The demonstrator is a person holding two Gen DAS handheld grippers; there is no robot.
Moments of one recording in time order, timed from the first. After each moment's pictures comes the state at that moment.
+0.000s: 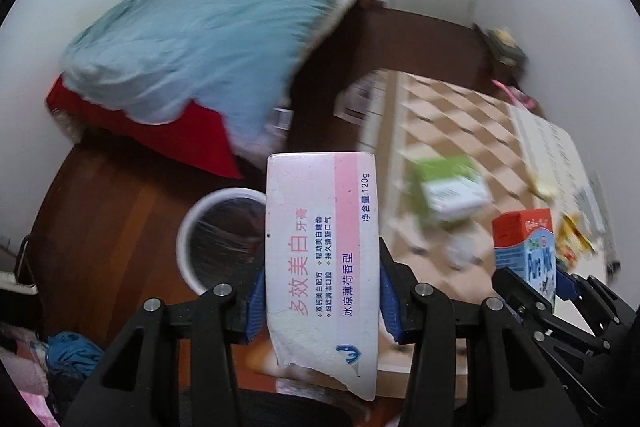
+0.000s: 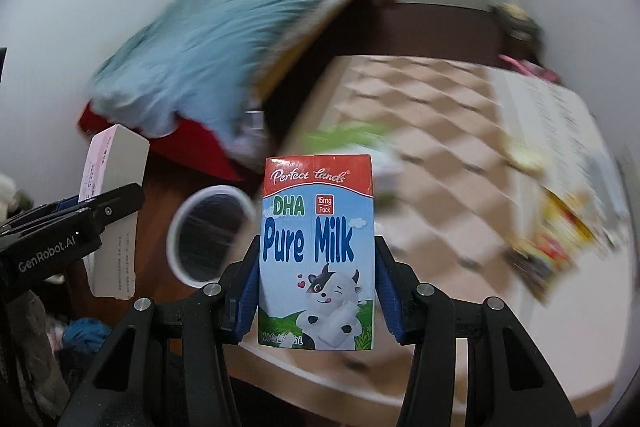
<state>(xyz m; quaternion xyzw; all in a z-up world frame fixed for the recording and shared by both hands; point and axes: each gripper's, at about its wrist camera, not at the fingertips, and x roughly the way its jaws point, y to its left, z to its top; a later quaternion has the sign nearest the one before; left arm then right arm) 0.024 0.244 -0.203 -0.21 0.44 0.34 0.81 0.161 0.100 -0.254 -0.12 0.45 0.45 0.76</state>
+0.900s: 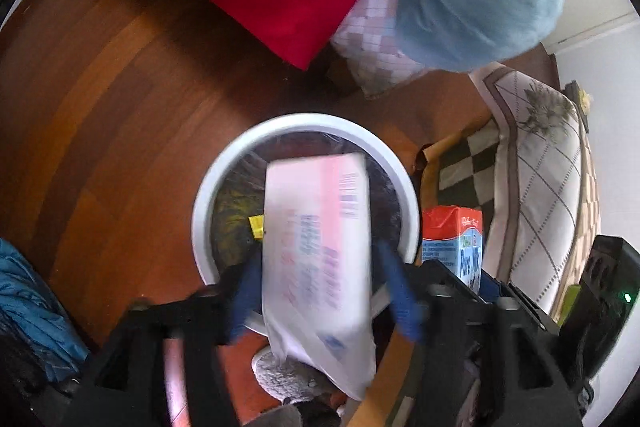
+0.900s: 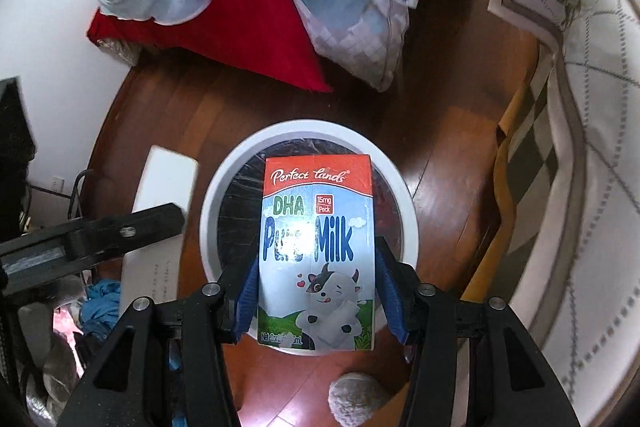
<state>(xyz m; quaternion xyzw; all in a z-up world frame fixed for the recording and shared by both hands) -0.051 0.506 -0.422 -0.49 0.48 0.30 0.66 0.096 0.419 -0.463 -0.21 0.60 0.48 0.60</state>
